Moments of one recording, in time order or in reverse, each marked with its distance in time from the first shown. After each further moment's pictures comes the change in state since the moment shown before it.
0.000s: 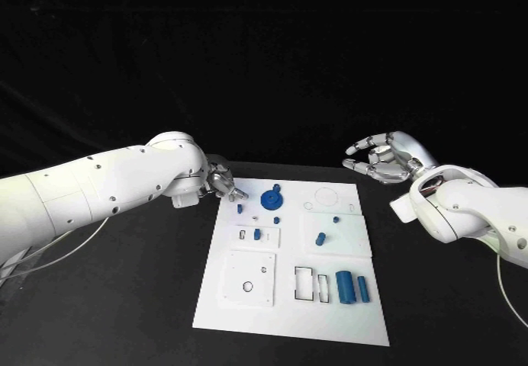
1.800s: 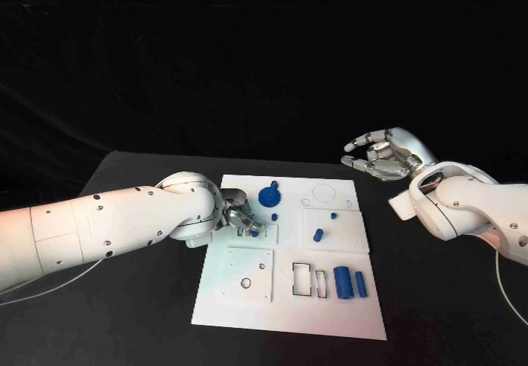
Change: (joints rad) left arm -0.082 -0.062 -0.058 0.259 -0.010 -0.150 -0.006; left_hand -0.094 -0.012 0.162 -0.004 0.042 0.110 -0.078 0.171 0.097 0.165 -0.064 0.235 0.273 0.000 -0.043 0.000 -0.001 0.000 0.011 -0.029 0.039 0.029; right arm 0.000 -0.010 0.000 0.023 0.000 0.000 0.000; right_hand 0.000 0.000 0.000 0.000 0.022 0.000 0.000 -0.004 0.001 0.004 0.004 0.000 0.001 0.000 0.000 0.004 -0.001 0.000 0.000 0.000 0.002 0.000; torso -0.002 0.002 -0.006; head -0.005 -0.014
